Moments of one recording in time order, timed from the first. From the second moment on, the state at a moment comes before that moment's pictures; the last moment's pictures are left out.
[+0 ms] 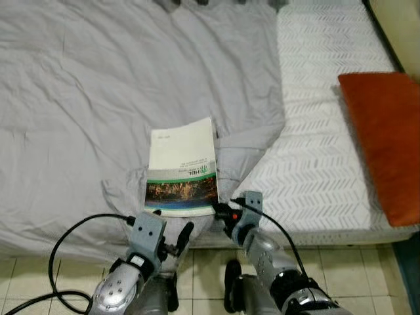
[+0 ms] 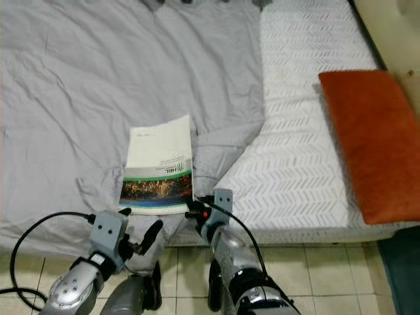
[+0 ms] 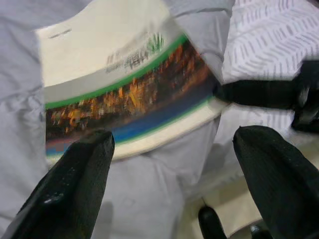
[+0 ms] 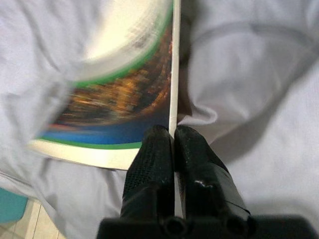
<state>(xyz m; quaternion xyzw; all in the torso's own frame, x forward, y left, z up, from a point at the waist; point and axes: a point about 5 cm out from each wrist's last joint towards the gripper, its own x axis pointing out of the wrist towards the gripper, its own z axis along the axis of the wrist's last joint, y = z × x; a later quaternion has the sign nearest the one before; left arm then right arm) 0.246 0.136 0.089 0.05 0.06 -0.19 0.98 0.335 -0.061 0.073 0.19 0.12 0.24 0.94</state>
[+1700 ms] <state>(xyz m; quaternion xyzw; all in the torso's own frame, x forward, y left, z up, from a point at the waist) 0.280 0.140 0.060 0.08 0.05 -0.18 0.98 0.328 -0.101 0.045 0.13 0.18 0.15 0.96</state>
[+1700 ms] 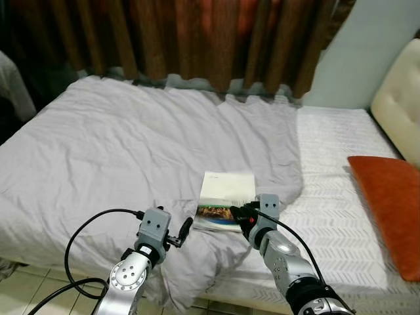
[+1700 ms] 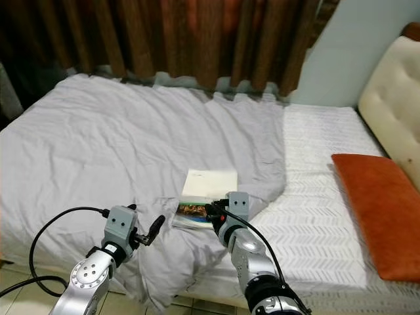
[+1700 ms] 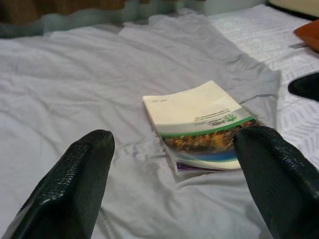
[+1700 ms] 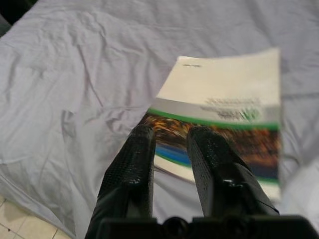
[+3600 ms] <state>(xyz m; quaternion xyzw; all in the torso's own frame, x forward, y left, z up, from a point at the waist) 0.271 0.146 0.110 0.07 0.01 -0.11 0.99 0.258 -0.174 0.065 0.04 0.07 0.02 1.00</state>
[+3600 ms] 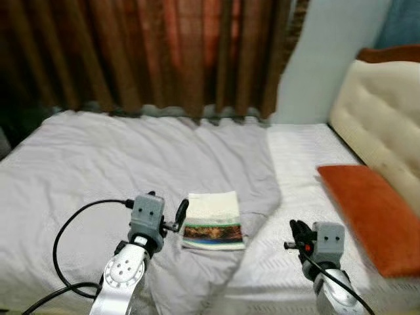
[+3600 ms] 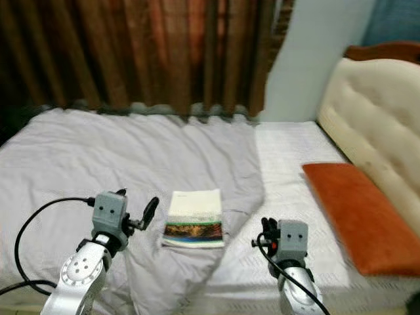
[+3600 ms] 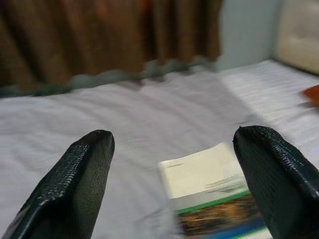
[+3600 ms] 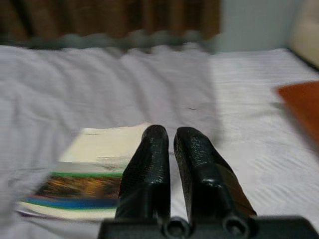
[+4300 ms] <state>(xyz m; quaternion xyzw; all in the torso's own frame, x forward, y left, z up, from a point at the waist) 0.256 0.174 0.090 0.09 0.08 -0.09 0.99 0.294 -0.140 0.031 0.08 0.22 0.11 0.97</state>
